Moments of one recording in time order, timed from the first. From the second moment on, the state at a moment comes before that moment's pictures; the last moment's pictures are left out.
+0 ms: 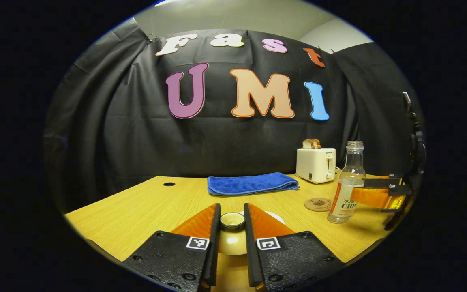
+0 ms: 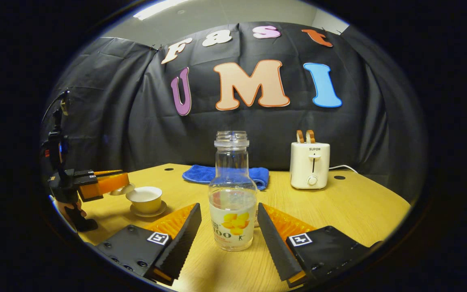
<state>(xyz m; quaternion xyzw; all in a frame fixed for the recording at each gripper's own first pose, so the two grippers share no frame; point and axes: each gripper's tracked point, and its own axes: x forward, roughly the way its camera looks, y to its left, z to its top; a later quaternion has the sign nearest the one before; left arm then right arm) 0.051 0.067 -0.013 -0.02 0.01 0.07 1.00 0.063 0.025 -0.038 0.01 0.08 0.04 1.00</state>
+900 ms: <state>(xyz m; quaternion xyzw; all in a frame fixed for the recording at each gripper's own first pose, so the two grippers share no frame) 0.041 0.072 -0.014 -0.01 0.01 0.06 1.00 0.080 0.030 -0.050 0.01 0.12 0.06 0.99</state>
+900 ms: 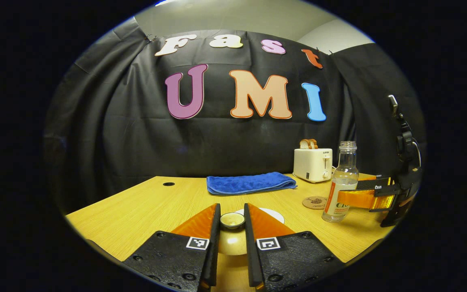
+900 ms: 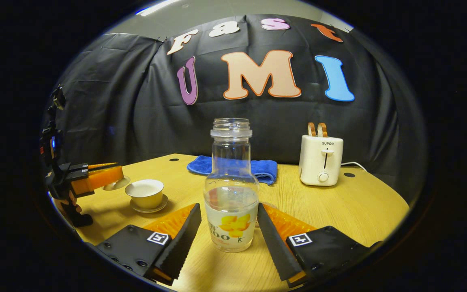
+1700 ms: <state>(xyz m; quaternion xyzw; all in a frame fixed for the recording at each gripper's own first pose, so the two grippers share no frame) 0.021 0.109 -0.019 -0.01 0.01 0.12 0.99 0.078 0.032 -0.047 -0.08 0.12 0.04 0.99</state>
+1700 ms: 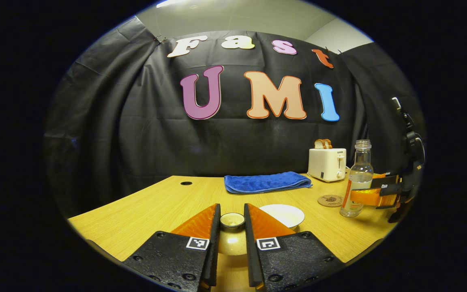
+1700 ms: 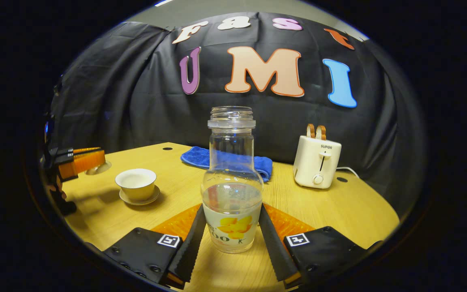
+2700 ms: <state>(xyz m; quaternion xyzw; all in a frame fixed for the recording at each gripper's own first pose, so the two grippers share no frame) 0.020 0.117 -0.022 -0.01 0.01 0.13 0.99 0.110 0.086 -0.015 -0.44 0.11 0.06 0.89</state>
